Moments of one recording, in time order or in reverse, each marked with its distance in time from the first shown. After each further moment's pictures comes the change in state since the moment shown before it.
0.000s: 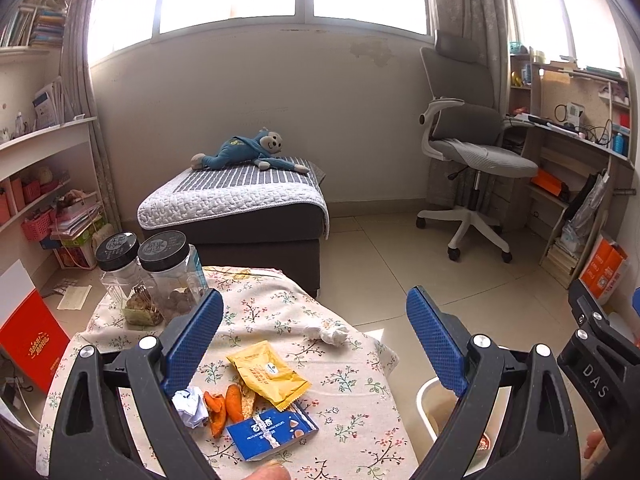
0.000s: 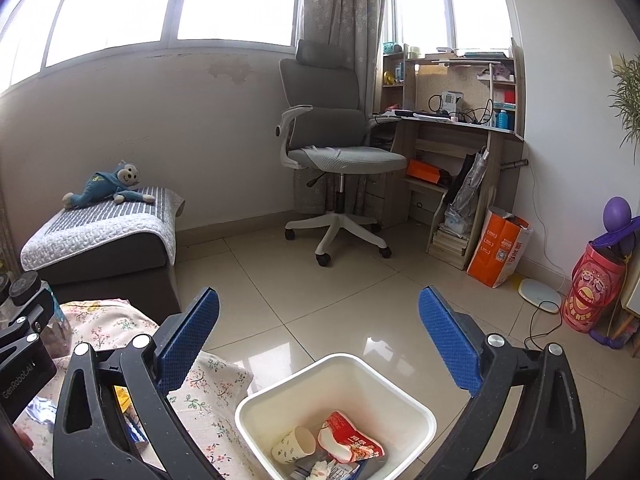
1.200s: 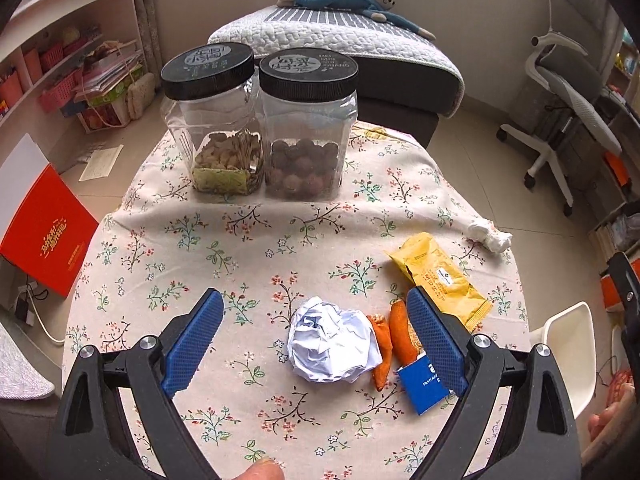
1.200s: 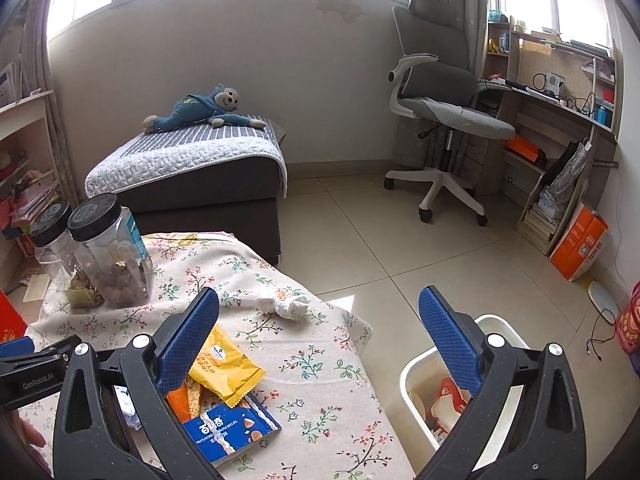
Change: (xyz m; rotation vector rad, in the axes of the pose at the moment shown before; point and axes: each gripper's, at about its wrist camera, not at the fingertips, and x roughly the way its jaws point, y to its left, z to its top) left arm 0.106 0.201 -0.067 -0.221 0.560 0.092; right arm 0.034 0.164 -0.037 -0.137 0.229 0.247
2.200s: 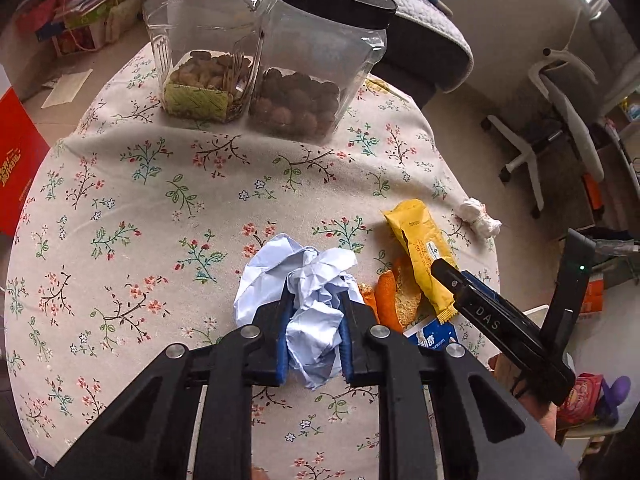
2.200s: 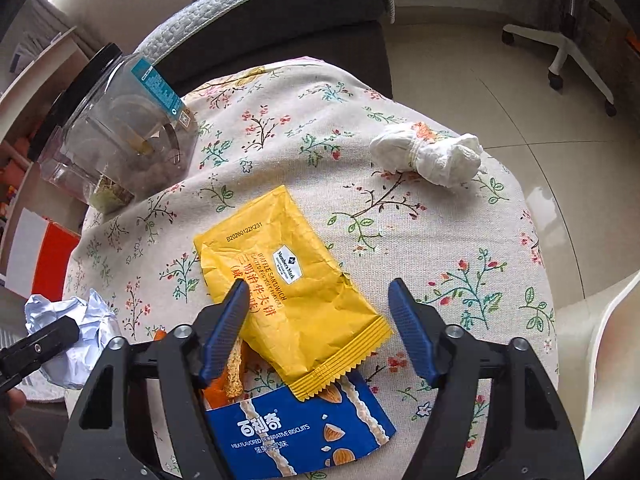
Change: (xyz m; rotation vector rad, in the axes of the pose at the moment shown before) left arm 0.035 0.022 -0.006 -0.114 0.160 -0.184; right arm 0.150 0.058 -0.063 0.014 0.572 0.424
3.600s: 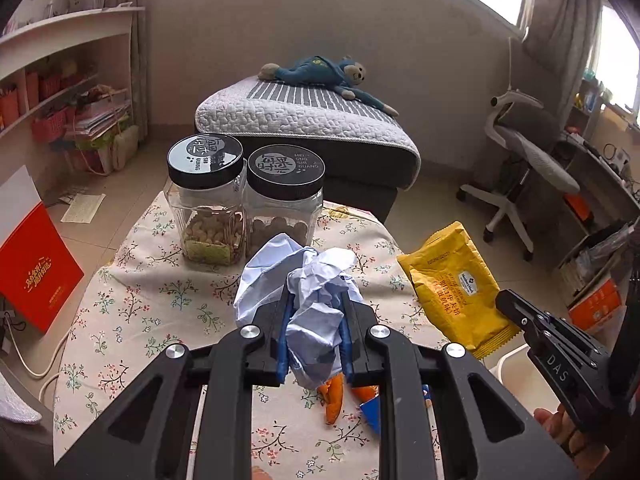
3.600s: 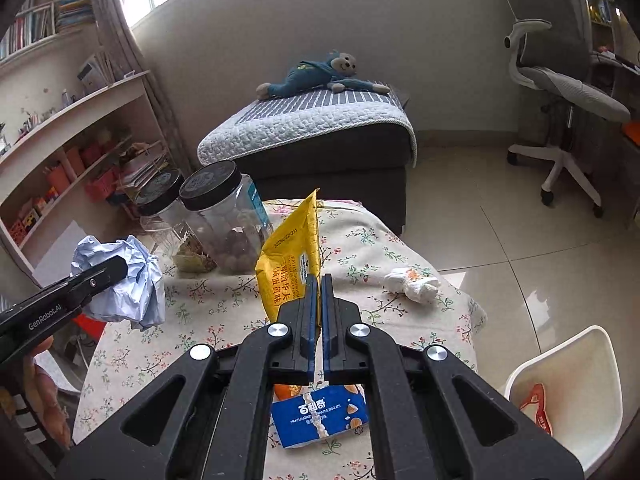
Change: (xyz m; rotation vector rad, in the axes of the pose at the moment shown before) left arm -0.101 -0.042 -0.005 0.166 -0.436 0.033; right arm -0.166 0.039 -0.016 -0.186 -0.438 0.001
